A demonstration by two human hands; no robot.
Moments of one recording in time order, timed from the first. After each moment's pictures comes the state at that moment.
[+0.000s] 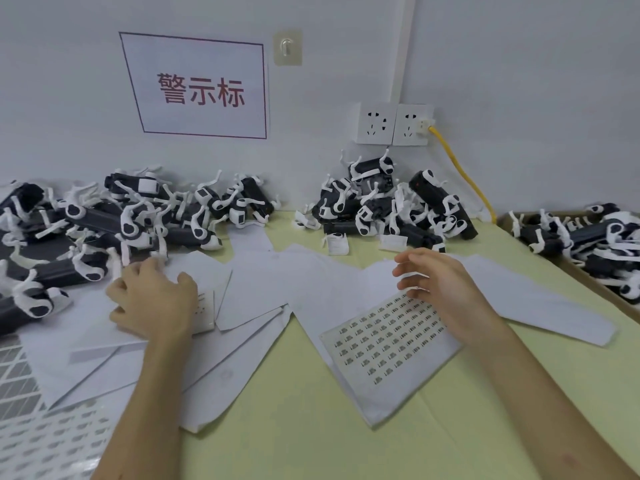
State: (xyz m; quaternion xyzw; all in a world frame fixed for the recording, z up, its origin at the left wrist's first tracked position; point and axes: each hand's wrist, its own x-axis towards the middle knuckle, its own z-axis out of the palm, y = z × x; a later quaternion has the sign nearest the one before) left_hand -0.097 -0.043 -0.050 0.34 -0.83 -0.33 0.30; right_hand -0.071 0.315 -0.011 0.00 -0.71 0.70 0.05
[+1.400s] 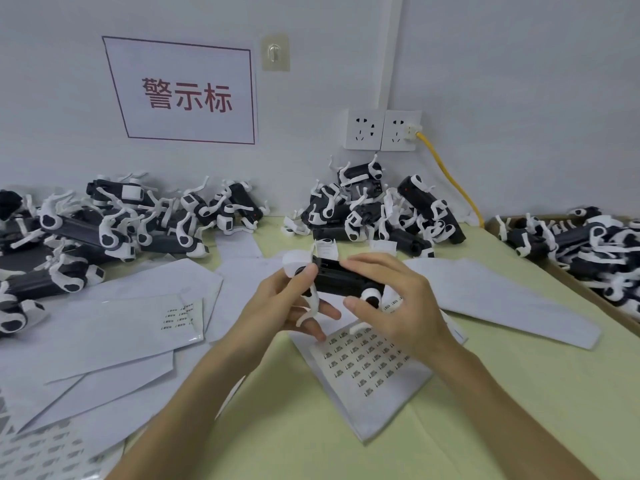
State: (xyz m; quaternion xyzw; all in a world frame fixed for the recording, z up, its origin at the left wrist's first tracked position) left_hand -0.057 0.068 -0.020 -0.16 -0.68 -0.71 -0.09; right_hand -0.055 0.286 -0.027 0.28 -0.81 0.44 0.26
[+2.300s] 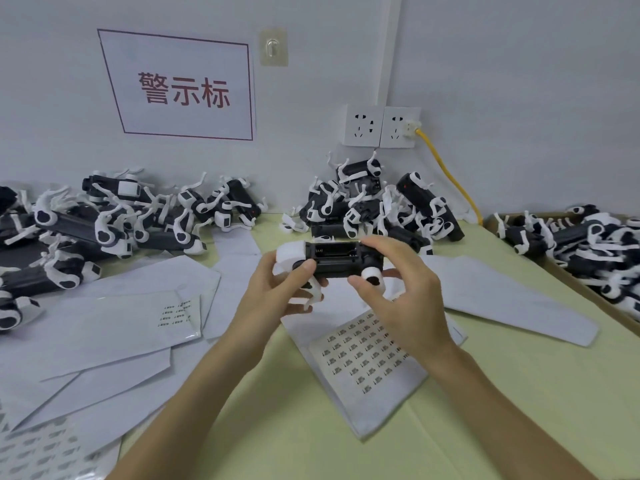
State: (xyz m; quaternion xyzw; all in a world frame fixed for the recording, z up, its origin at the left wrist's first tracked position) left_hand -0.057 0.073 -0.023 -0.10 -0.68 -0.73 0.00; right_hand -0.056 0.281 -0.029 0.22 -0.79 0.43 0.38
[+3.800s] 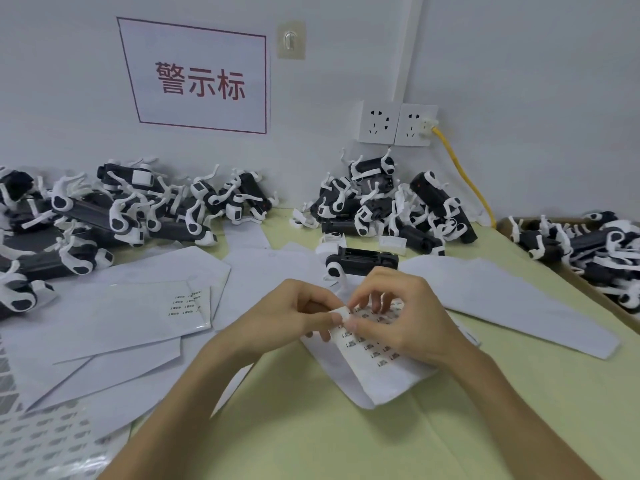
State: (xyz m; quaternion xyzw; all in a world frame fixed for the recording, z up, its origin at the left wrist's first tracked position) left_hand -0.053 0.060 -0.018 -0.23 -0.78 -0.56 -0.14; right_hand -0.043 0.281 -0.017 0.29 -0.84 0.43 0.13
